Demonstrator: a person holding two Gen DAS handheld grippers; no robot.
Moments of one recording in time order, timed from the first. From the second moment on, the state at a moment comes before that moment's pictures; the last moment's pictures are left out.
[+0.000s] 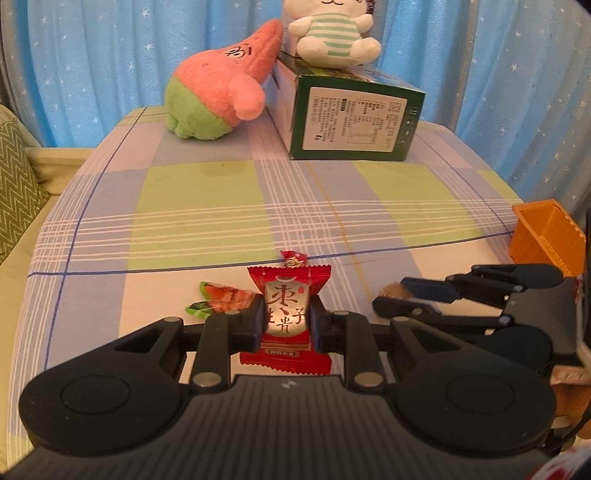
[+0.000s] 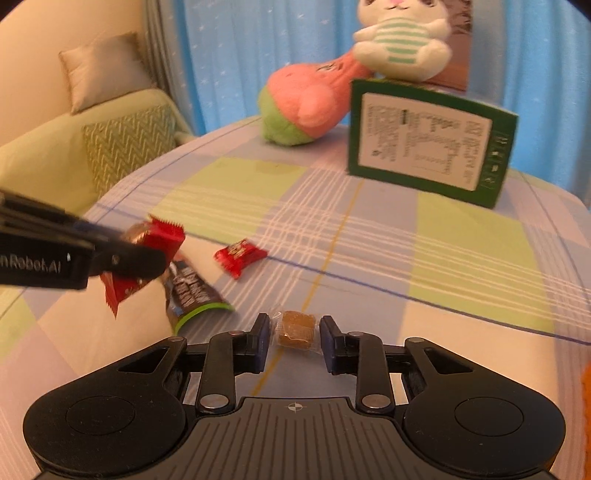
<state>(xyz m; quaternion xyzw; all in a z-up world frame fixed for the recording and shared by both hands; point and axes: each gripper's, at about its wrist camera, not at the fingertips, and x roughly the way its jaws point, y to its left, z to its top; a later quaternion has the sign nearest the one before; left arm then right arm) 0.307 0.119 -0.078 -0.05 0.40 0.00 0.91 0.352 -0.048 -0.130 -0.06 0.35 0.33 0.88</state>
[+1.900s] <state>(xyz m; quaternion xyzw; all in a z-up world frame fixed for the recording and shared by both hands) 0.318 -0.131 -0.036 -0.03 0.36 -0.22 0.91 0.282 -0.342 -0.053 0.10 0.31 0.00 0.95</state>
